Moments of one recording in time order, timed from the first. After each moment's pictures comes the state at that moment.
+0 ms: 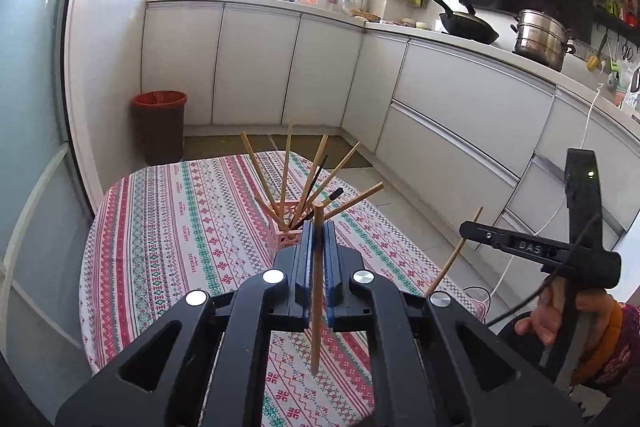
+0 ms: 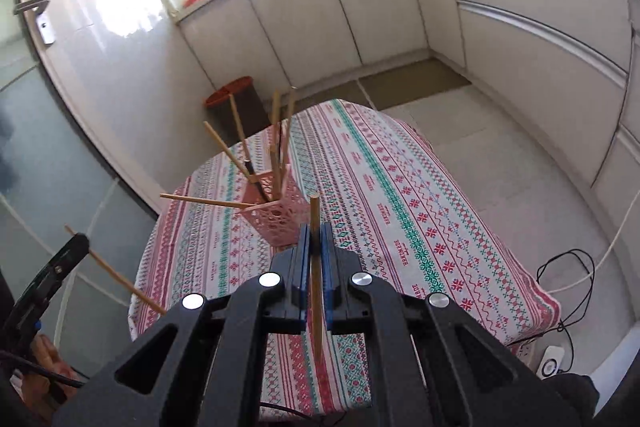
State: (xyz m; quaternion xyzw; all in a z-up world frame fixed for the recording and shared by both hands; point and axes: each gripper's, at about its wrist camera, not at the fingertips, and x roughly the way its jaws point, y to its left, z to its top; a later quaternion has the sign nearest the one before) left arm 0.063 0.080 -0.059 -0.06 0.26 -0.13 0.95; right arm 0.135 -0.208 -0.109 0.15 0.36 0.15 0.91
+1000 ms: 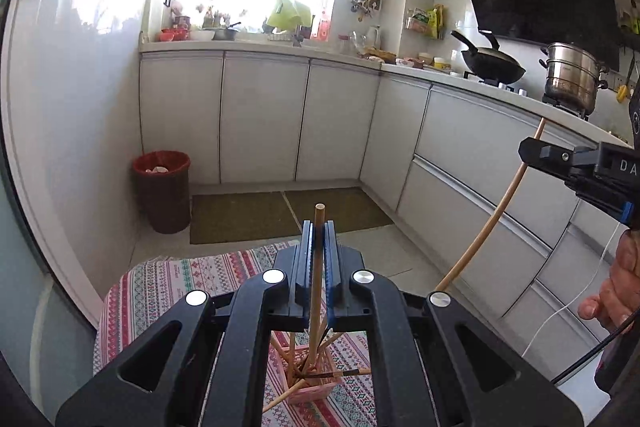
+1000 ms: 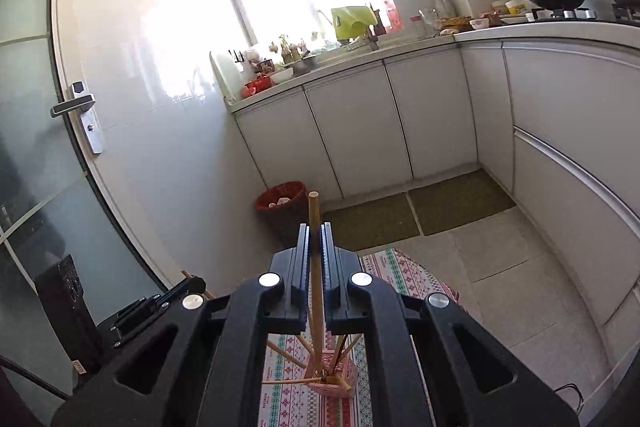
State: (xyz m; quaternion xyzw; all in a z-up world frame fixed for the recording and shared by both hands) left arm 0.222 0.051 0.022 -0.04 0.22 -0.10 0.97; right arm 0.253 -0.204 0.086 0.15 0.23 0.20 0.94
